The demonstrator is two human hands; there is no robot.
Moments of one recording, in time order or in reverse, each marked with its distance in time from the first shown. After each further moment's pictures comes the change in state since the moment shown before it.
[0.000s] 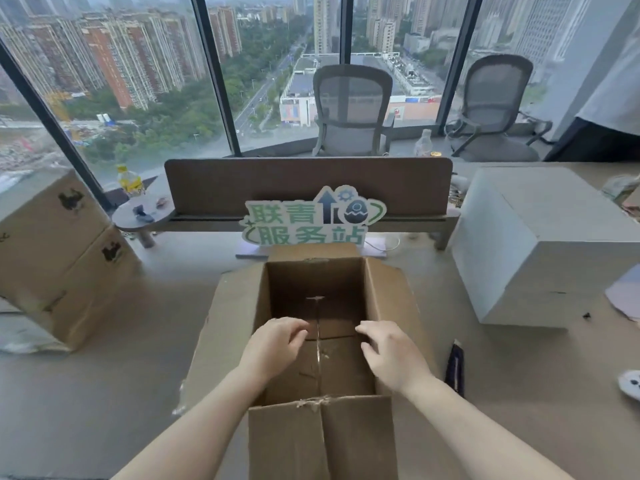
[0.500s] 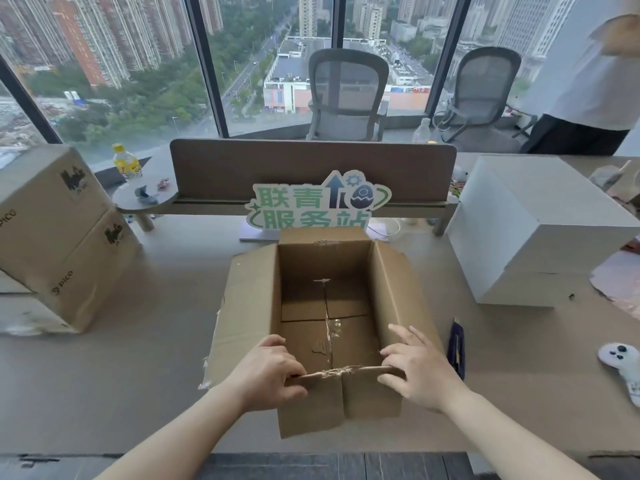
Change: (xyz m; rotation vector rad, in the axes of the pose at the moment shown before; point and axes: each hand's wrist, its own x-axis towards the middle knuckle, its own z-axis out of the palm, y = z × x) left_hand -0.067 -0.052 -0.014 0.301 -0.372 0.417; right_hand -0.061 0.010 0.011 -0.354 -0.206 -0.151
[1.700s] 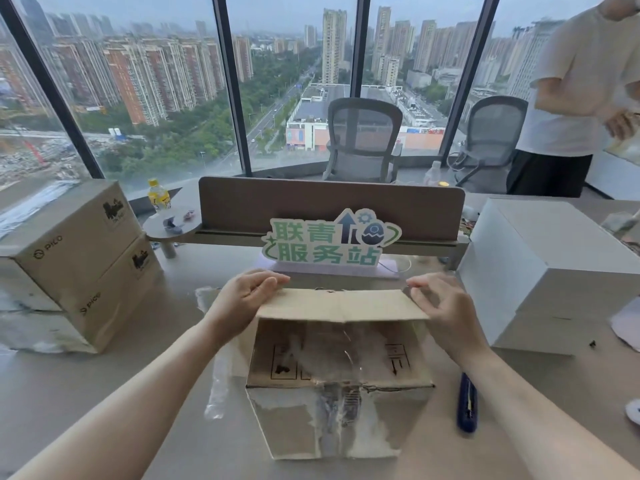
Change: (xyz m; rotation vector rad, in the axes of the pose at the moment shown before) left_hand 0.006 -0.033 -0.140 -0.695 0.638 -0.248; right_hand 0.062 -0.007 -0.136 0.464 0.665 0.183
